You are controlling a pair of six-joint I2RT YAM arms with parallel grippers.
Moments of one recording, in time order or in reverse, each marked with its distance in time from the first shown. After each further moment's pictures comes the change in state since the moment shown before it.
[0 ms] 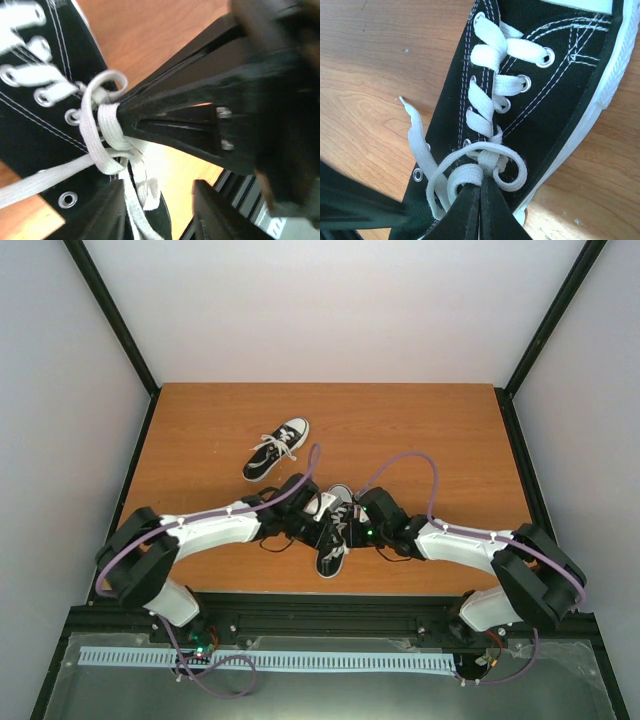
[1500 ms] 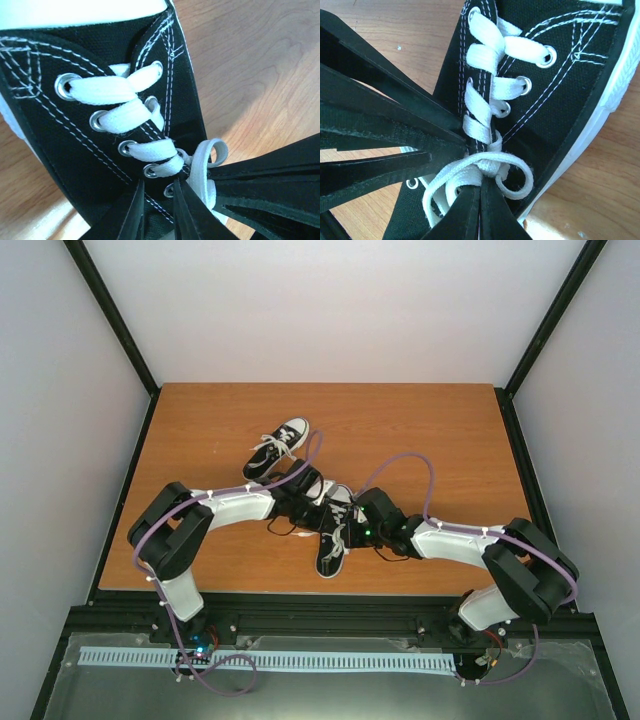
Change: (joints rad) left arm 0.112 0.182 0.137 -0.050 -0.027 -0.011; right arm 0.000 0.050 0.001 0.038 -0.007 0.005
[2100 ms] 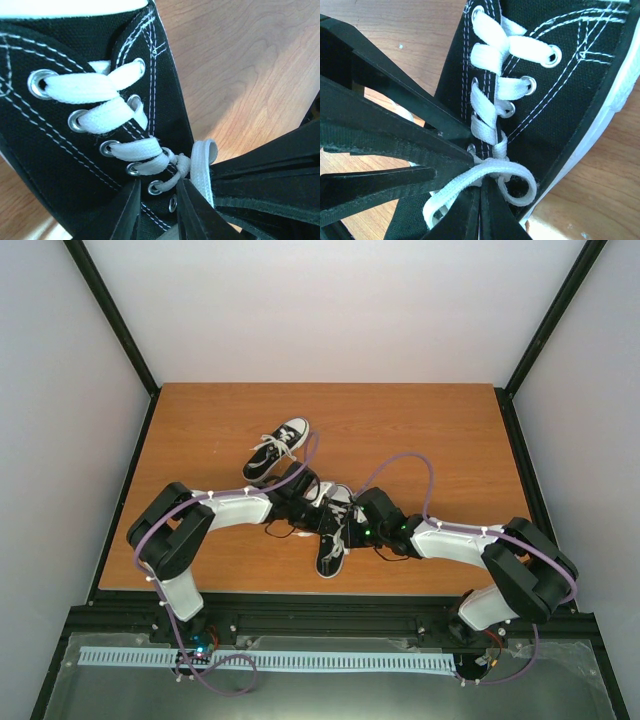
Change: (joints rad) left arm 0.012 0.000 -0.060 0.118 0.091 -0.019; right arm 0.000 0.005 0.003 0.005 -0.011 0.000
